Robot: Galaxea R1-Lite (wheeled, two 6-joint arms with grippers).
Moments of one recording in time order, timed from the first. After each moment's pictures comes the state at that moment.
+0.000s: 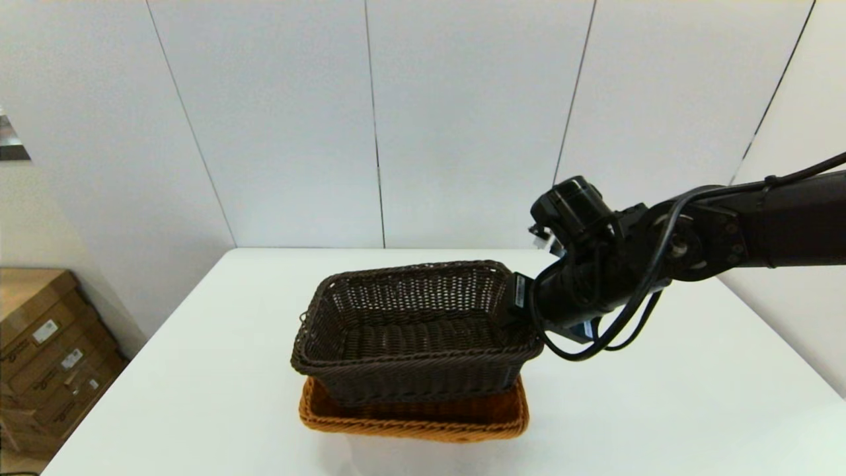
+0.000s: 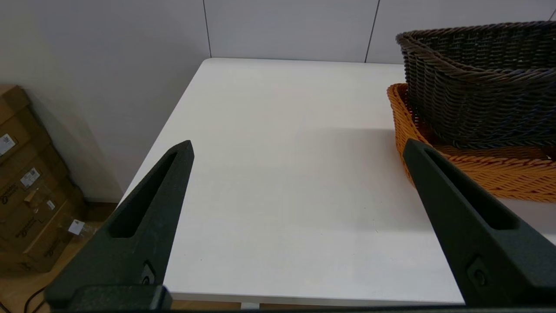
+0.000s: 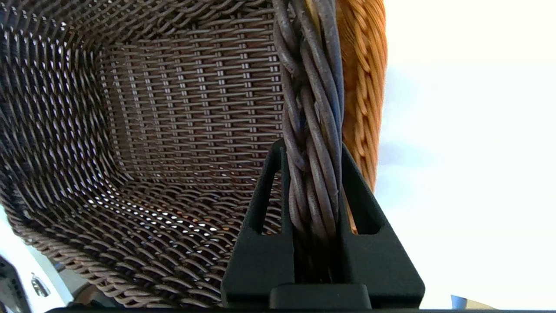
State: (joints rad) left arm 0.00 0.00 0.00 -0.01 0.02 -0.06; right arm 0.52 1.94 -1.36 0.41 0.16 0.72
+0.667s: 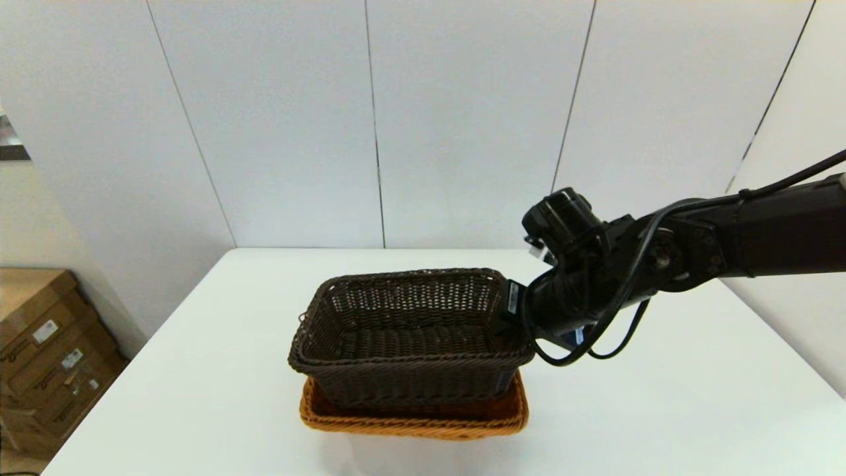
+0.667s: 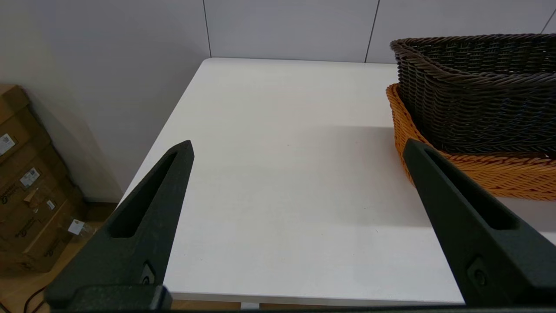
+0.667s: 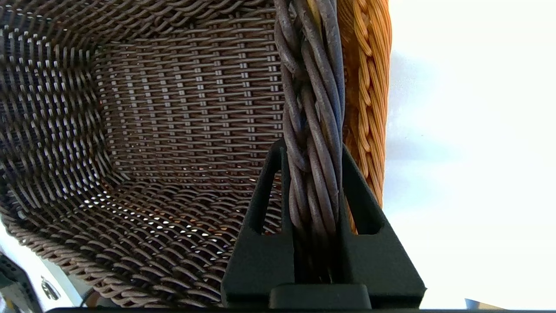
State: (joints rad) left arm 0.00 0.00 0.00 -0.01 0.02 -0.06; right arm 0.52 1.97 -1.34 0.37 0.17 0.77
